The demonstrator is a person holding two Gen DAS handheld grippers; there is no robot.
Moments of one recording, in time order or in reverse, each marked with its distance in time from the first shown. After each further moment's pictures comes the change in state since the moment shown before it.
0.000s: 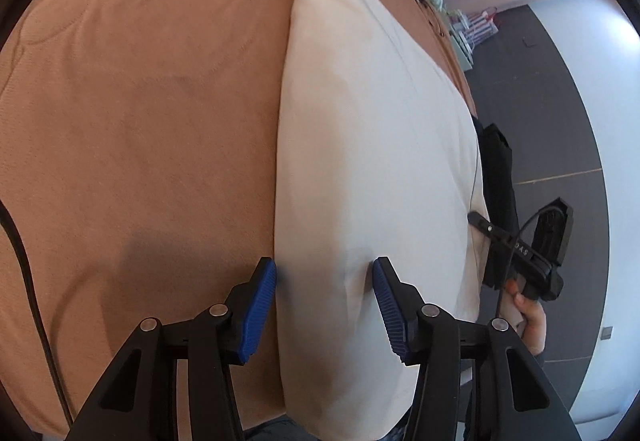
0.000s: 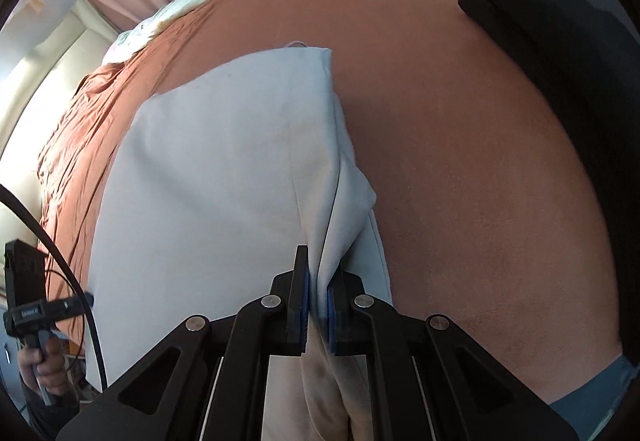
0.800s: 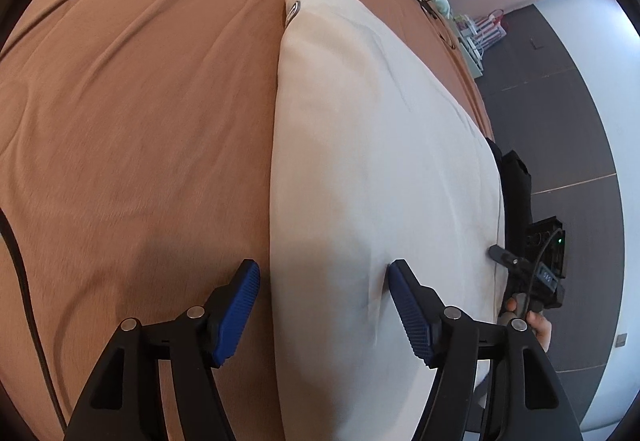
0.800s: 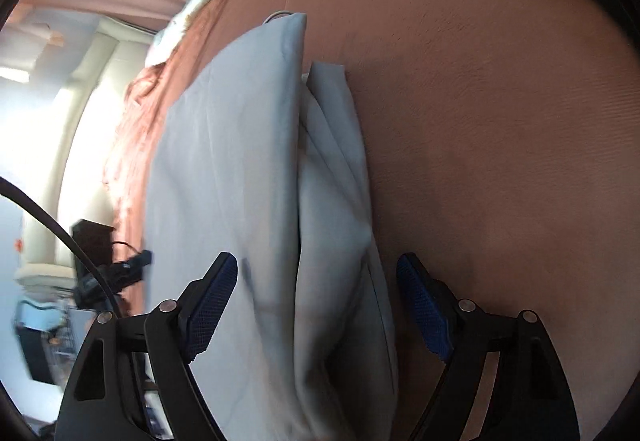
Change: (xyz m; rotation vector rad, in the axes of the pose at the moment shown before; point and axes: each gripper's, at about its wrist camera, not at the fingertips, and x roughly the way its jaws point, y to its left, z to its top) left arm 0.023 -0.003 0.060 0.030 -0.036 0.055; right arm 0.062 -0.065 0.038 0.123 0.185 0.383
